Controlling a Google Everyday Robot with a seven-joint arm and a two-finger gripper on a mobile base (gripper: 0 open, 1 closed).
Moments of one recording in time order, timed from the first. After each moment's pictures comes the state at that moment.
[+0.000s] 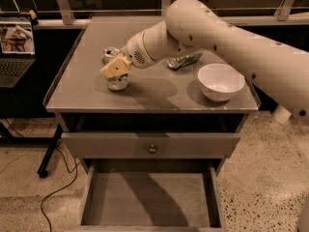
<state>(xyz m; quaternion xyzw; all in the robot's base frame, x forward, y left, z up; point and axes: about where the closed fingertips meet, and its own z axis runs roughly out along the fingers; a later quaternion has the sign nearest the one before) 0.654 0.094 0.889 -0.49 0.73 0.25 0.41</state>
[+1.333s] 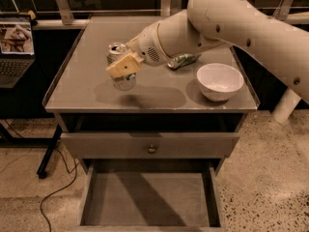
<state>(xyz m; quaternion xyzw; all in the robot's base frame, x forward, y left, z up) 0.603 0.068 0.932 -0.52 0.70 0.25 0.43</state>
